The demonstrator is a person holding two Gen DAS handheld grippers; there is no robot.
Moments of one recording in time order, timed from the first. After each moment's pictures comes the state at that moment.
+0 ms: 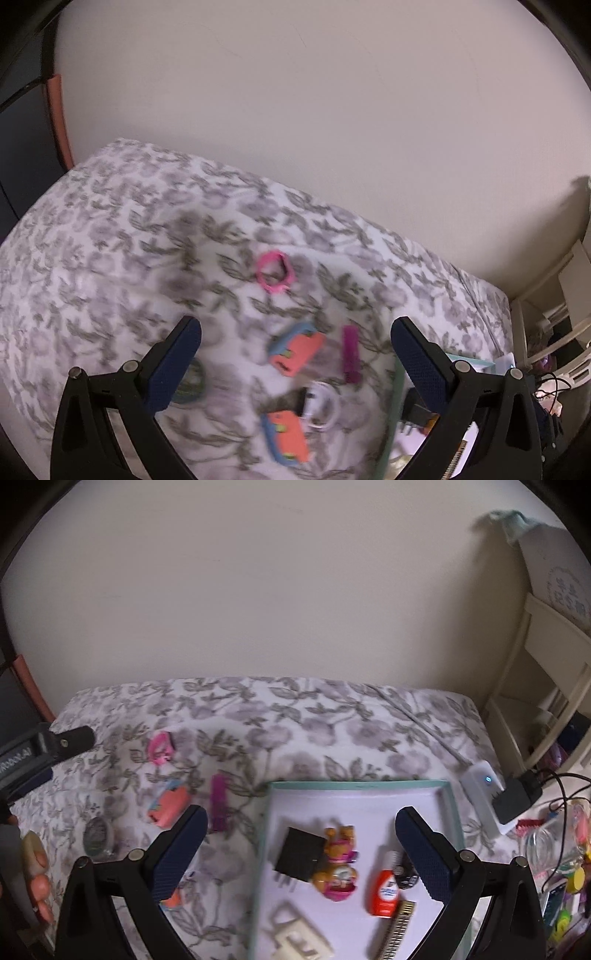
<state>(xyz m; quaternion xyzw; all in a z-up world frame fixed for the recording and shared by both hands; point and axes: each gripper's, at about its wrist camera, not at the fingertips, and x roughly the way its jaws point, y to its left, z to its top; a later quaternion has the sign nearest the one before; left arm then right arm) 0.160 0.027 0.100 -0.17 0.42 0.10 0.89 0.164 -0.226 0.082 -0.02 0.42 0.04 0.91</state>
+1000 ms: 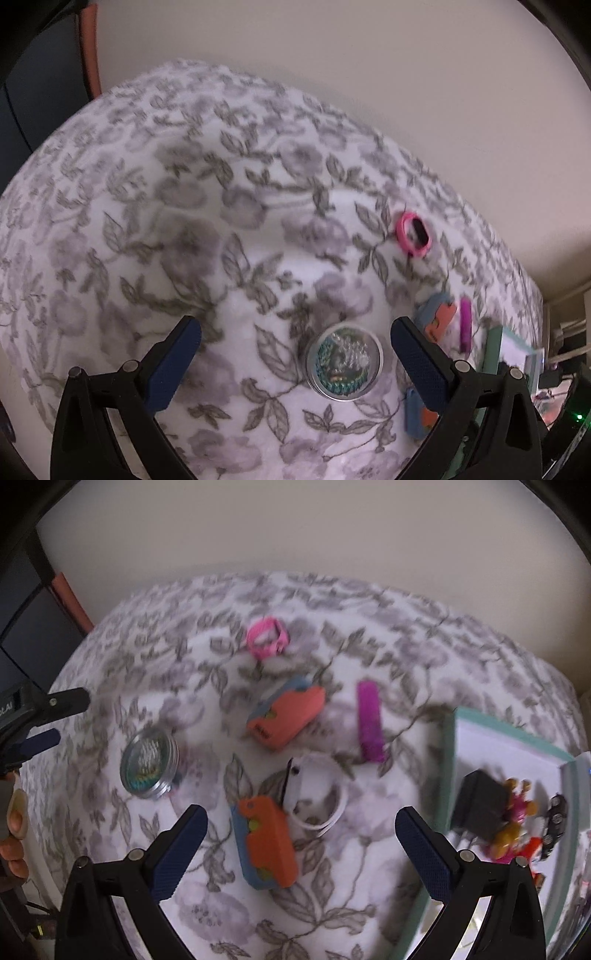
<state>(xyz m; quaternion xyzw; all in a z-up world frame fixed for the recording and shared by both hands) 0.130 0.166 0.009 -0.23 0.51 0.12 0.82 0.164 -0.090 -0.014 -0.07 0.54 0.16 0.83</state>
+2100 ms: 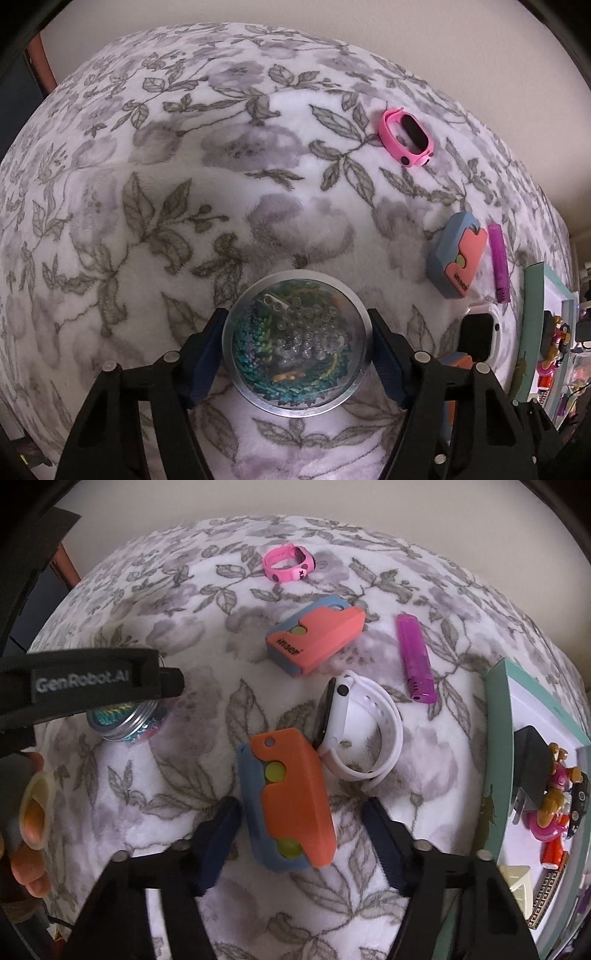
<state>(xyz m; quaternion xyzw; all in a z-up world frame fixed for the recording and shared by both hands) 0.167 0.105 -0.062 -0.15 0.59 0.08 0.79 0.142 -0.049 -0.070 -0.12 0.58 0.14 0.80</state>
